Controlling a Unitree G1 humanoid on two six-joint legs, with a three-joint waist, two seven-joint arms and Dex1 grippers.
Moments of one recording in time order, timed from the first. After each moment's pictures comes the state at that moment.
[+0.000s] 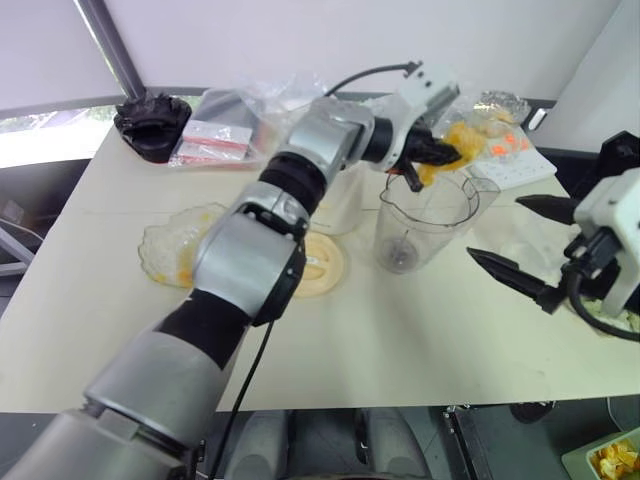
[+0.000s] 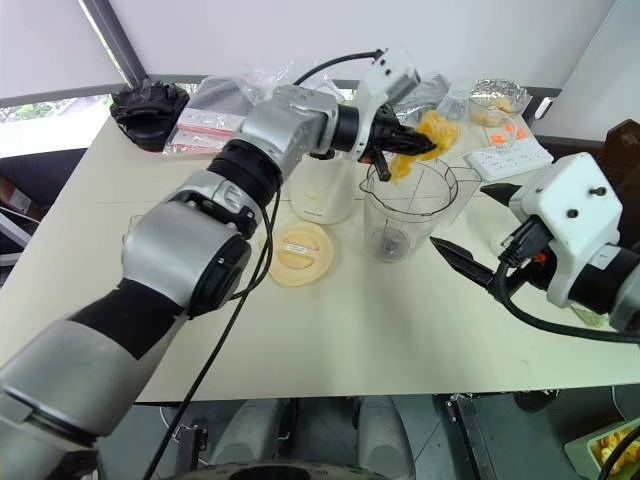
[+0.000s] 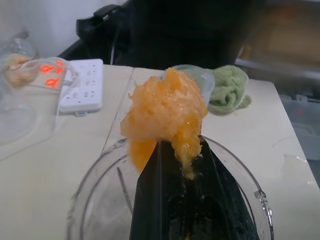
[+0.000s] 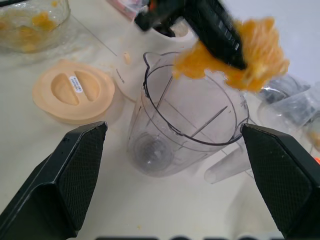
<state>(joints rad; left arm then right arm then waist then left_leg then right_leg) -1.63 -0.07 -0.11 1.27 -0.07 0.24 -1.02 -0.14 -1.00 -0.81 -0.97 0.92 1.27 0.56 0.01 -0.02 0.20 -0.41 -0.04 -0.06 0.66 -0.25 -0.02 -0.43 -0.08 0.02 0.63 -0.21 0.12</state>
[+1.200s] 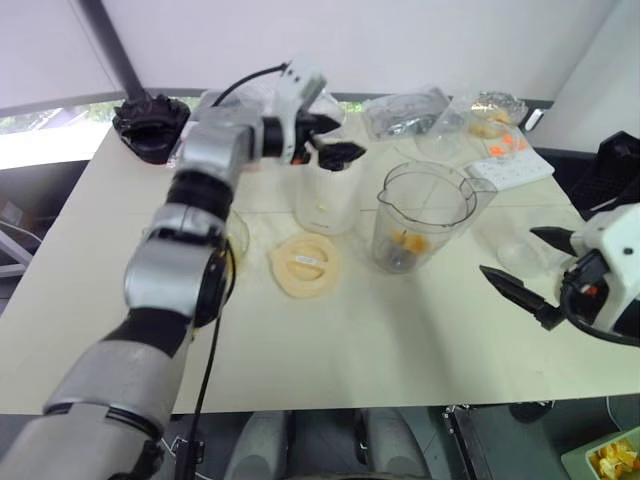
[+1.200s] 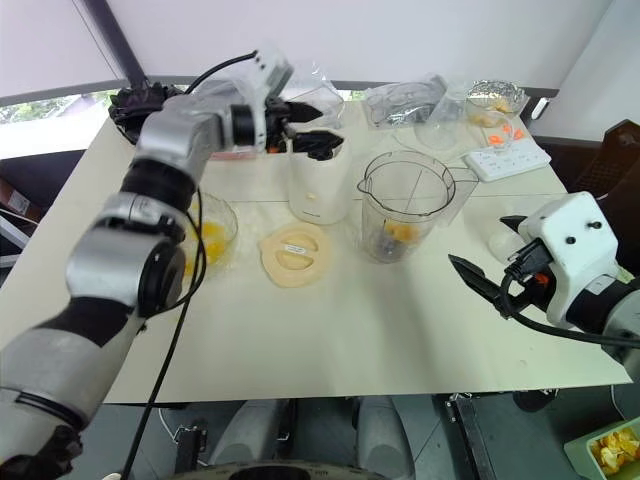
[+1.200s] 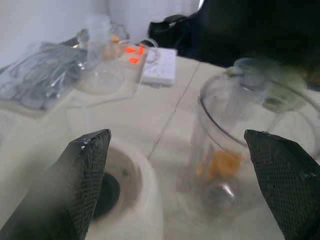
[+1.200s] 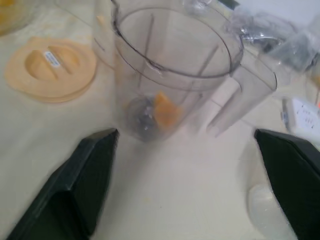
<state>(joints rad) -1.12 0.36 0.02 0.61 -0.16 0.50 -1.18 0.20 -0.91 -0.72 -0.81 0.73 0.96 0.45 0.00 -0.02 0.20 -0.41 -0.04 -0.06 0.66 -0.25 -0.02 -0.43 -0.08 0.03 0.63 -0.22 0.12</state>
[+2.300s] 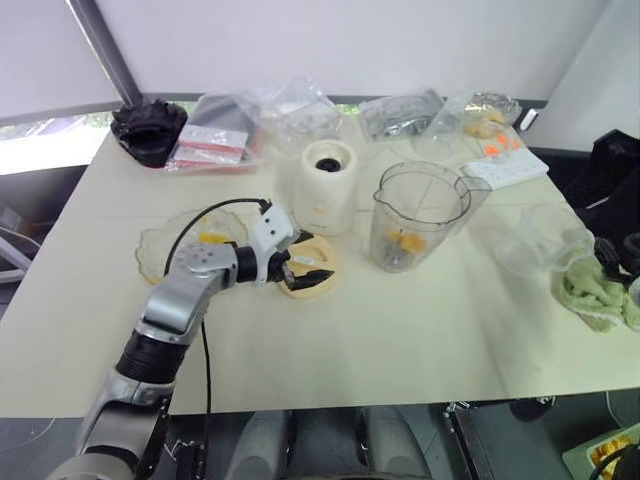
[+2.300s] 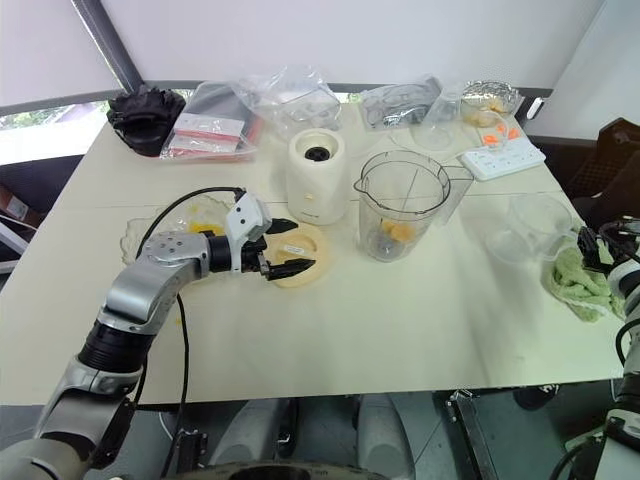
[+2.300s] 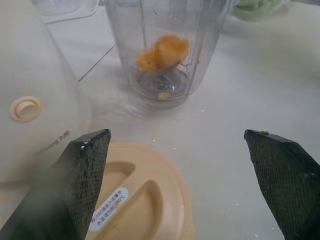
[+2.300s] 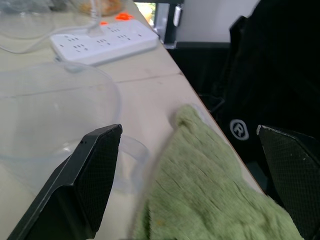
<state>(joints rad) -0.51 0.44 -0.18 -0.11 -0.23 0.56 -0.91 -0.21 -0.78 -0.63 0.35 0.34 0.40 0.30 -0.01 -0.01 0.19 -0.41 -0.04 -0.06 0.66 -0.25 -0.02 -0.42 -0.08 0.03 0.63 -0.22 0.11</state>
